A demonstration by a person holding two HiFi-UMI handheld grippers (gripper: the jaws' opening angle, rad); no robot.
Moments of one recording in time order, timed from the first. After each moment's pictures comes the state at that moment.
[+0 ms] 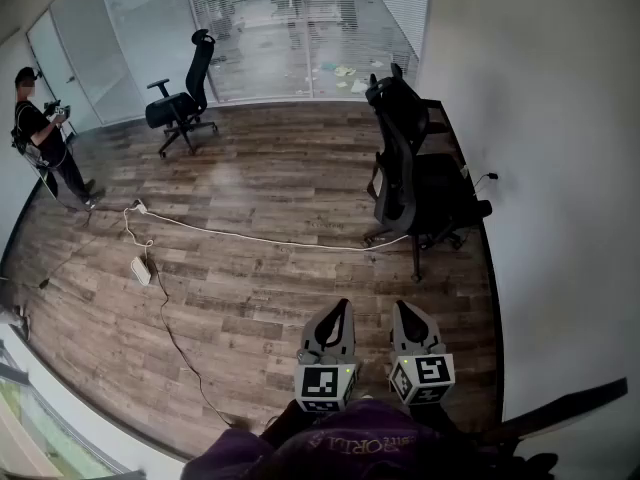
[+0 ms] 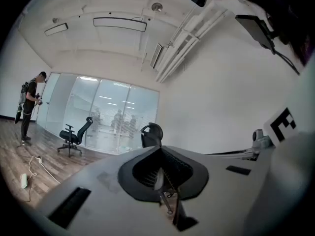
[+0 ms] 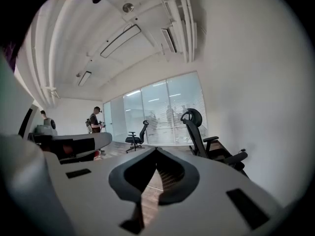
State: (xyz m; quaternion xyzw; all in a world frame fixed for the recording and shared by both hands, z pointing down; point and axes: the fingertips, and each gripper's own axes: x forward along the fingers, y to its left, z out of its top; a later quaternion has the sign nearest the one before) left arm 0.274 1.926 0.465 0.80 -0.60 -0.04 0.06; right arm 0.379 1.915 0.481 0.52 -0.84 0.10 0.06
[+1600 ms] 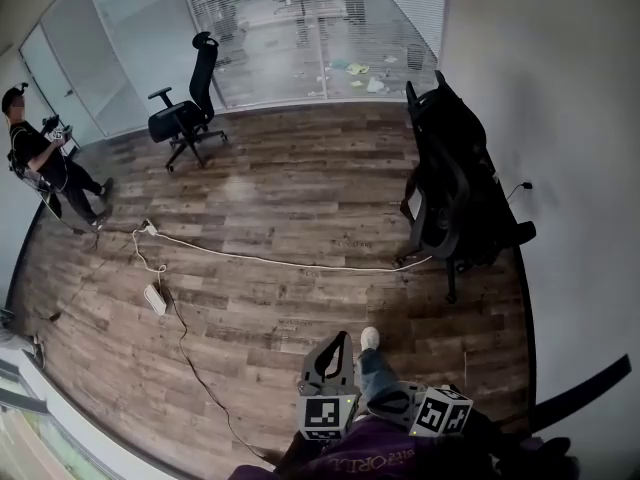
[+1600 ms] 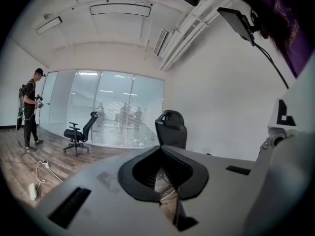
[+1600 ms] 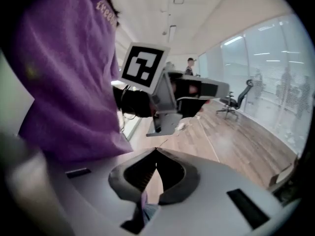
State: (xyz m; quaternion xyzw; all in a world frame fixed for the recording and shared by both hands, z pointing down) left arm 0.141 1.791 0.527 0.79 -0.60 0.02 0.07; right arm 0.199 1.941 0.604 -0.06 -0.94 0.05 0.33
